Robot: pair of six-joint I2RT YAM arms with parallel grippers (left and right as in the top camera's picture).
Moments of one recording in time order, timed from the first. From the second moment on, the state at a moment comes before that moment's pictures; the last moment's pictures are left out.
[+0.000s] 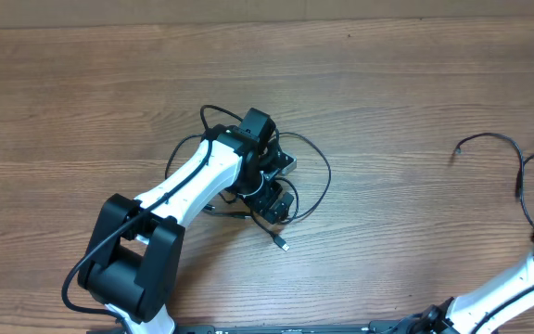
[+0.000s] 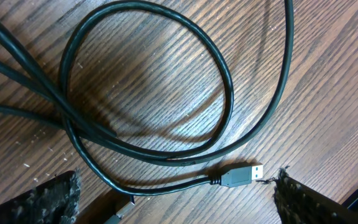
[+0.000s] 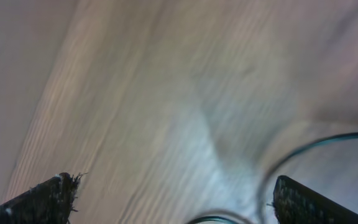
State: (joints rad) left arm -0.50 1.84 1.23 -0.92 0.32 0.18; right arm -0.71 2.10 1.90 -0.76 -0.15 0.50
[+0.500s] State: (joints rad) left arm -0.50 1.84 1.23 -0.92 0.32 0.18; right arm -0.55 2.25 1.90 -0.78 -0.08 0.41
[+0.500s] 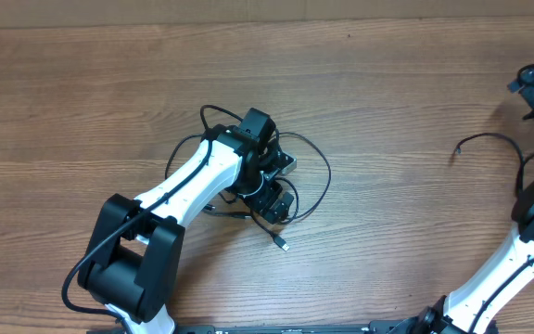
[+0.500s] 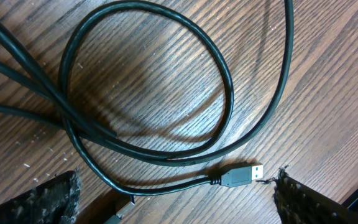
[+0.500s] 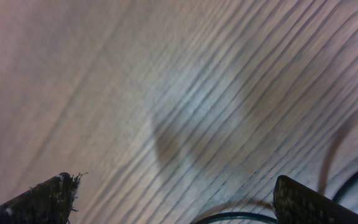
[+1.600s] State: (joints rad) left arm -0.50 1.84 1.23 -0.90 0.32 0.18; right arm -0.55 2.32 1.87 -1.04 0.01 0.30
